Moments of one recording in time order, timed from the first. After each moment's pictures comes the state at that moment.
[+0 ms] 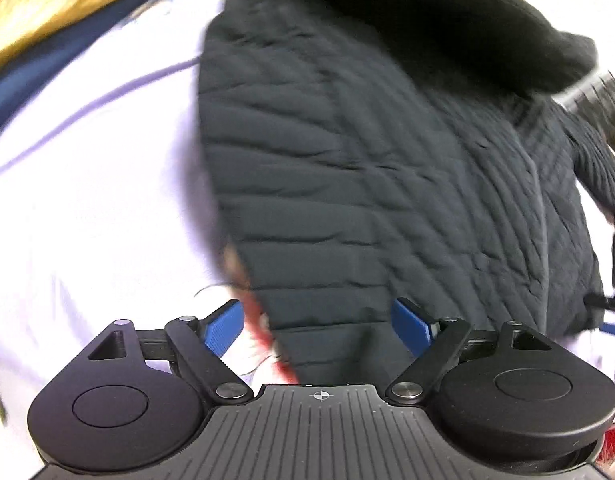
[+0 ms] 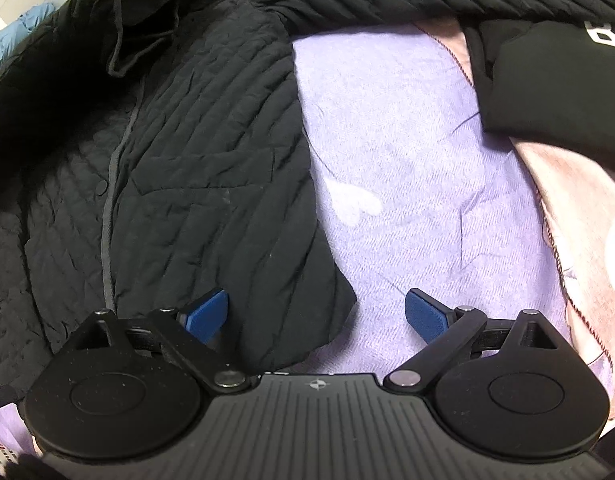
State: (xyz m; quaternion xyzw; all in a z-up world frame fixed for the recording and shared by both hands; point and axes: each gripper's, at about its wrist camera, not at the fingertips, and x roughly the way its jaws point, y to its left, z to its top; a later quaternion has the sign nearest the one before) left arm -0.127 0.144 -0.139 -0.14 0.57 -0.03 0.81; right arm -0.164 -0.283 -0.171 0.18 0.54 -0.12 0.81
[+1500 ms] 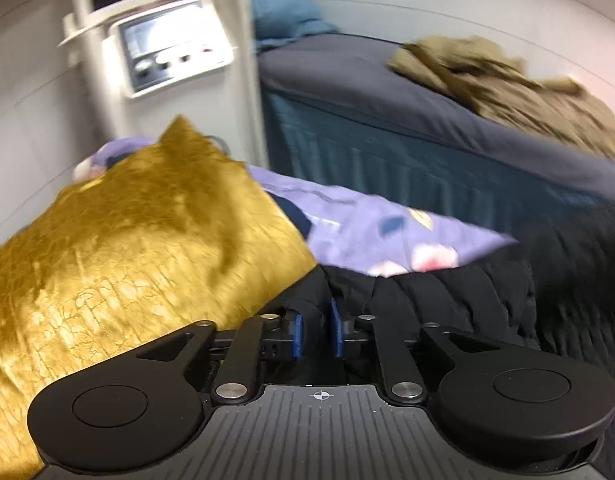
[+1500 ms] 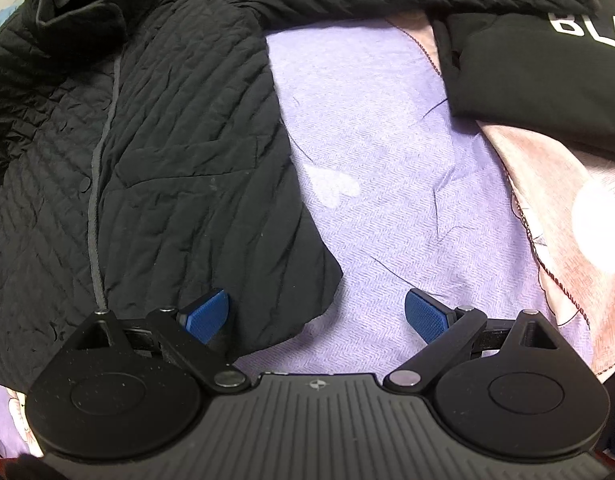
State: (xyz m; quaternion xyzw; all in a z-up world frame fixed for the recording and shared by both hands) left arm 0.131 0.264 -0.053 -0.02 0.41 0.10 0.91; right arm -0.172 -0.277 -0.158 0.18 0.55 -0.18 0.80
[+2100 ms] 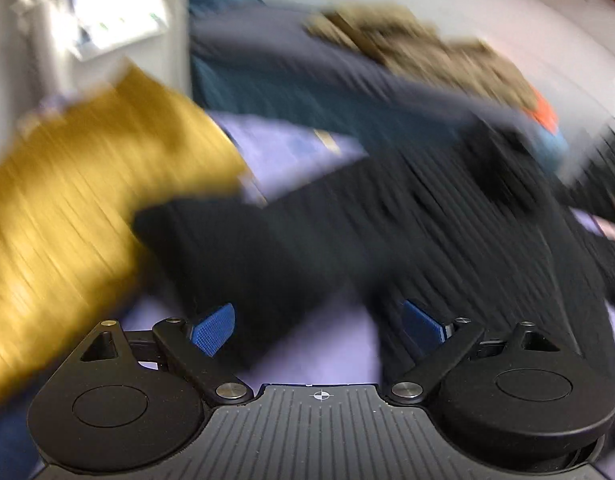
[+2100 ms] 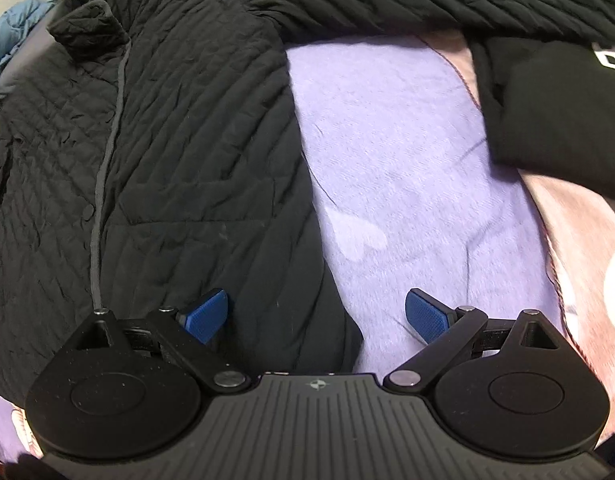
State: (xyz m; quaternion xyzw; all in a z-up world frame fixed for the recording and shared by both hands) left arm 0.026 0.257 -0.061 -0.07 0.46 -0.05 0.88; right arm -0.131 -0.290 -0.168 0.18 0.55 -0.14 0.81
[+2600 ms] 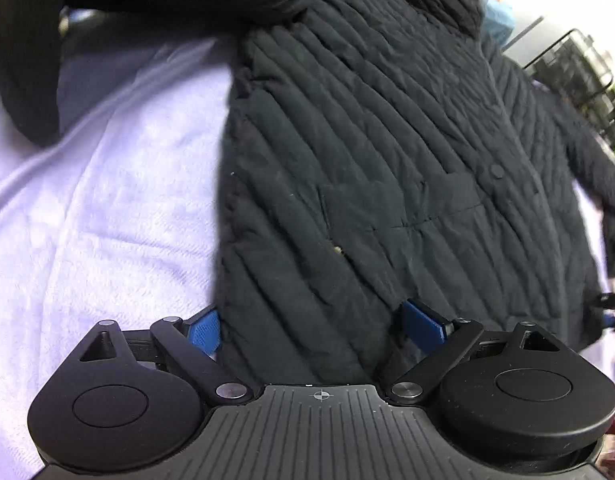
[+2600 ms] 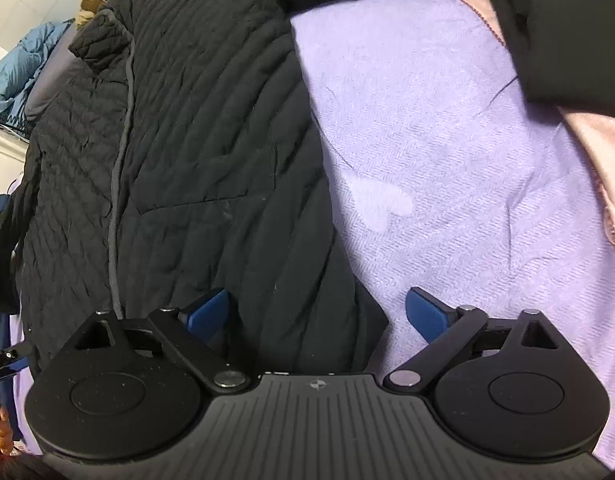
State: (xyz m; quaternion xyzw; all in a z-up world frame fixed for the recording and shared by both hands) left arm -0.026 0.164 -0.175 -0.09 0.58 -0.14 0.79; right arm -0.135 -0.297 -0.197 0.26 0.54 -0.09 0.79
